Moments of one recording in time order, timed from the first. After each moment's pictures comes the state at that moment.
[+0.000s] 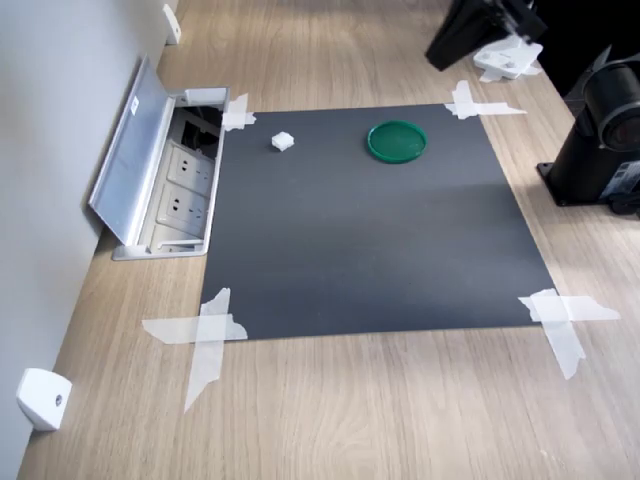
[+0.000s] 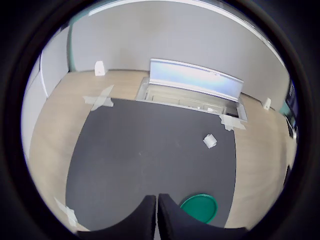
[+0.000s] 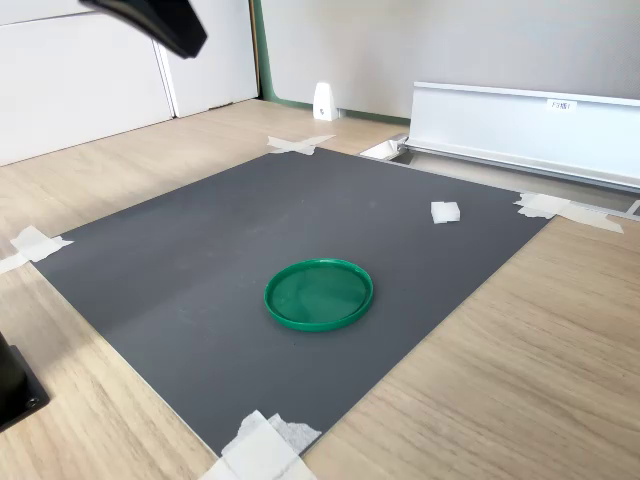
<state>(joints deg) -9.2 50.4 -45.9 9.9 48.2 -23.9</state>
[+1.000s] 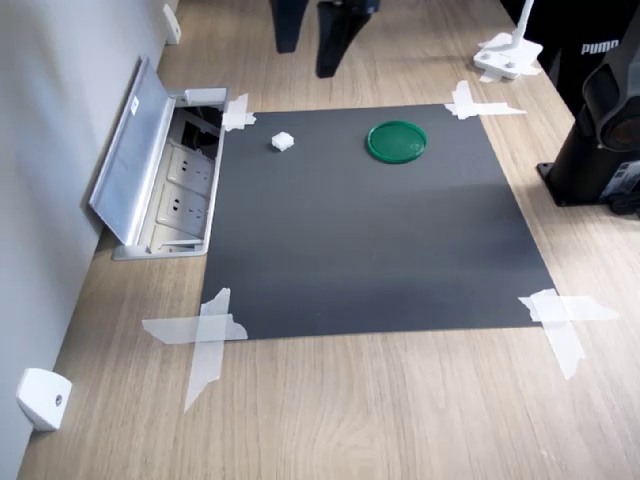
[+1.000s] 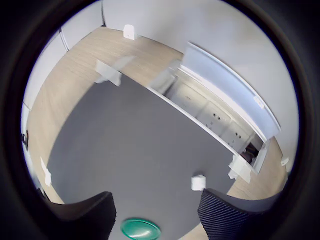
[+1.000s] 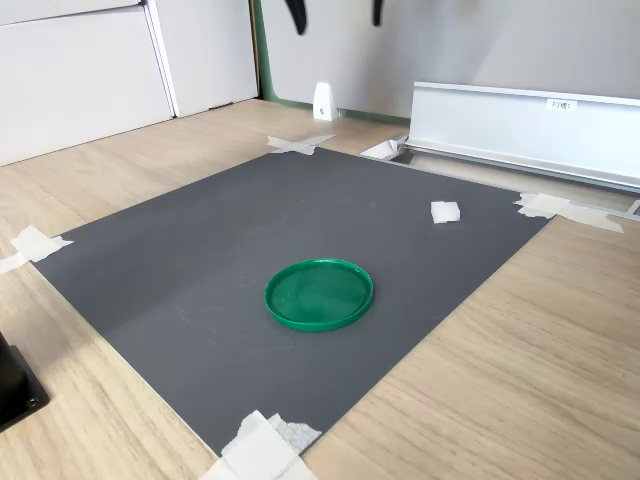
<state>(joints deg) -15.3 95.6 -88.7 11.1 69.9 -53.0</state>
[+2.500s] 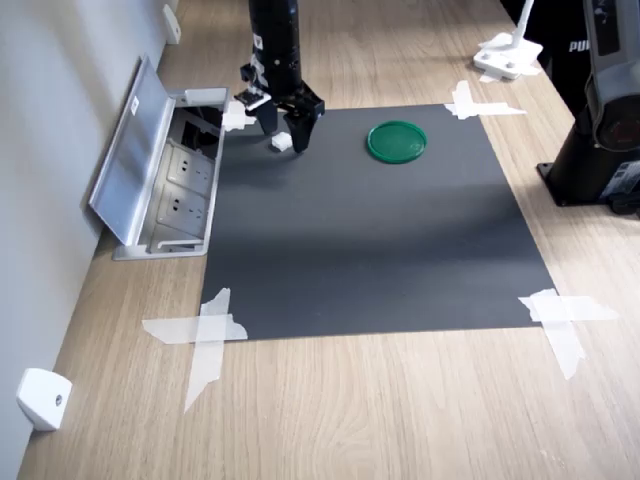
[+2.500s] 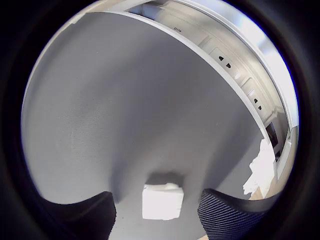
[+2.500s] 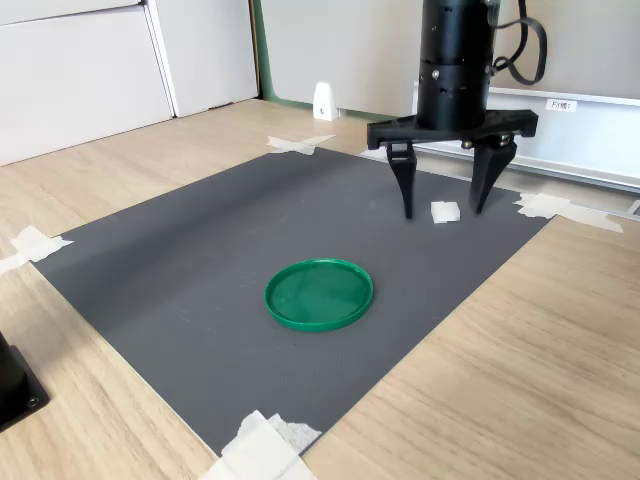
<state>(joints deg) -15.5 118.3 -89.2 -0.6 55.1 -57.4</state>
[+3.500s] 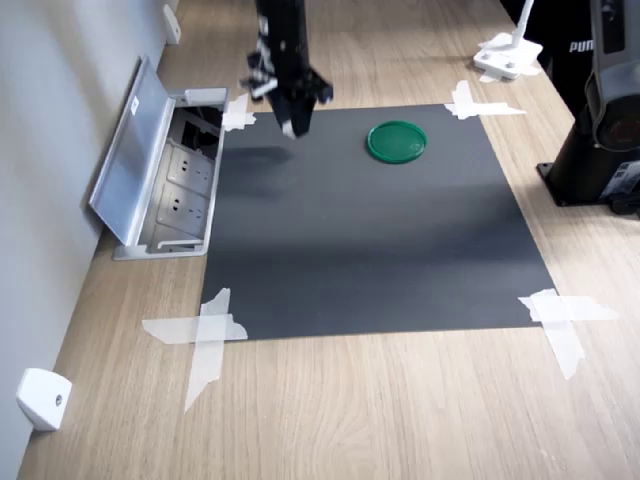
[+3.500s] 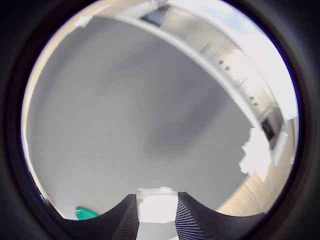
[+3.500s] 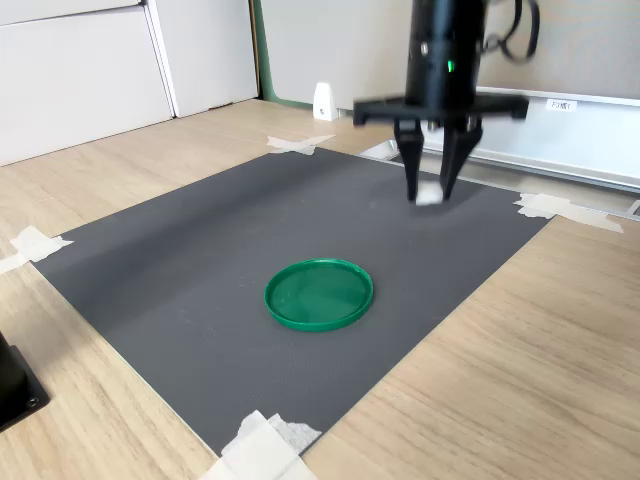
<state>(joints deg) -15.5 109.4 -89.2 0.7 63.6 -54.4</state>
